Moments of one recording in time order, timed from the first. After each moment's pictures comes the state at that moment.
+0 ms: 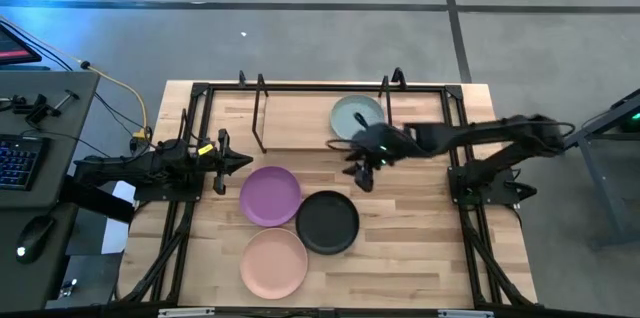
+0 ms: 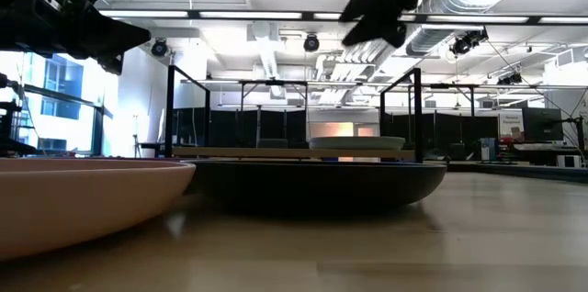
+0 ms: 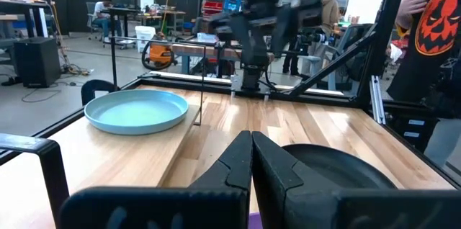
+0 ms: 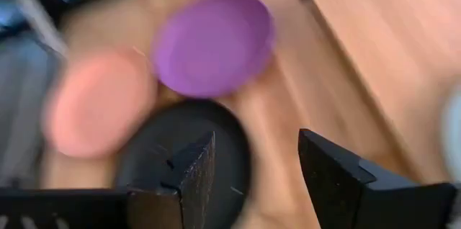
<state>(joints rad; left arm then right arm) 0.04 0.01 0.01 0.02 -0.04 -0.08 0.01 1.36 1.02 -0.33 -0.04 0.38</state>
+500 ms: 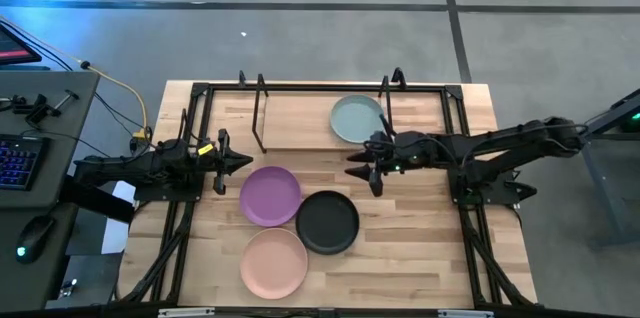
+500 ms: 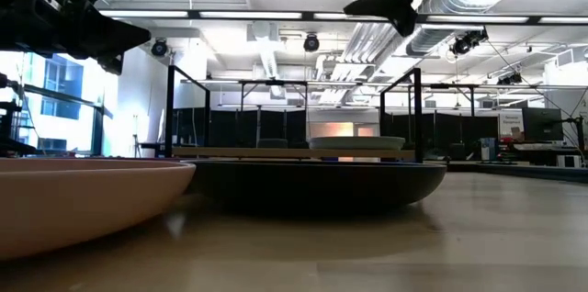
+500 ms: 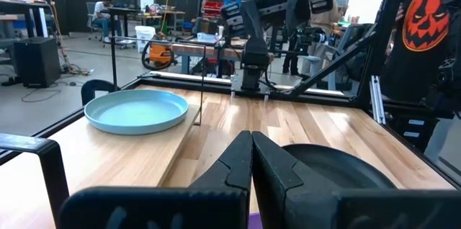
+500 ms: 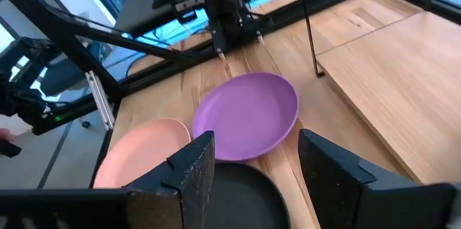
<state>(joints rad) 0.04 0.01 0.01 0.02 -0.04 -0.08 0.07 1.20 0.80 0.05 0.07 0.43</state>
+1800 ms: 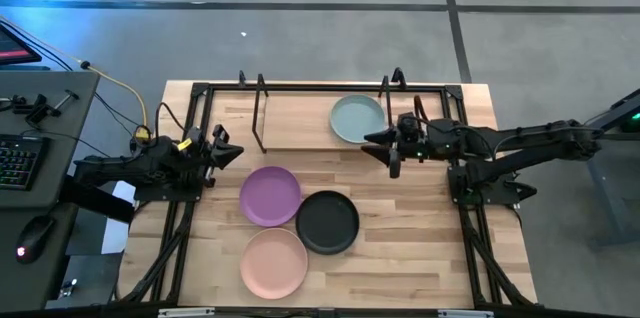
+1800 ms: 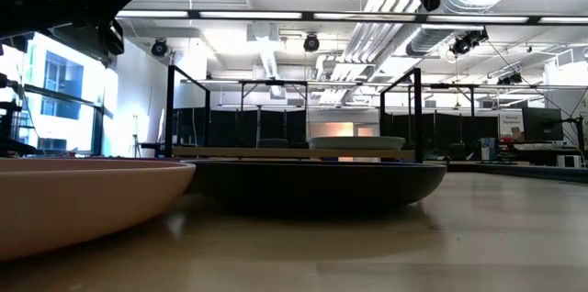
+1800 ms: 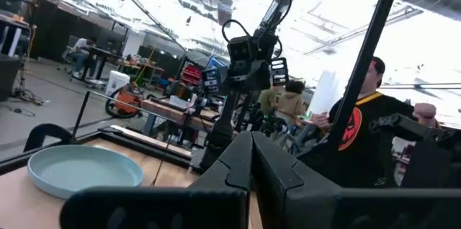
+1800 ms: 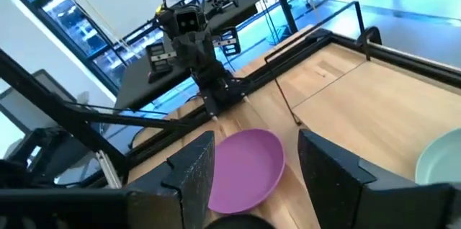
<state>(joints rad) 0.04 0.01 0.01 0.31 -0.04 -0.34 0.06 0.98 0.81 -0.02 0.21 0.55</state>
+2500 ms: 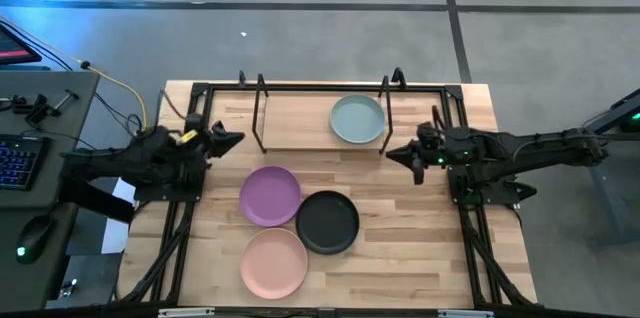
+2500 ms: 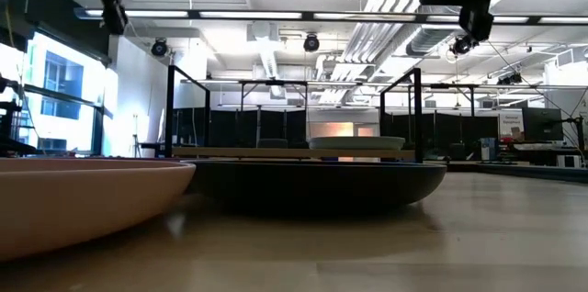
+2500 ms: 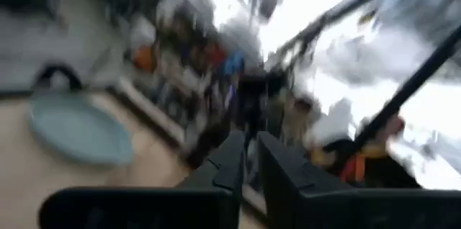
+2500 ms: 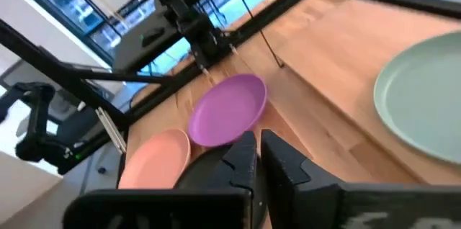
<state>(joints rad) 0.04 0.26 0.29 0.14 -0.14 -0.69 0.06 0.68 0.59 -0.21 0.16 0.62</state>
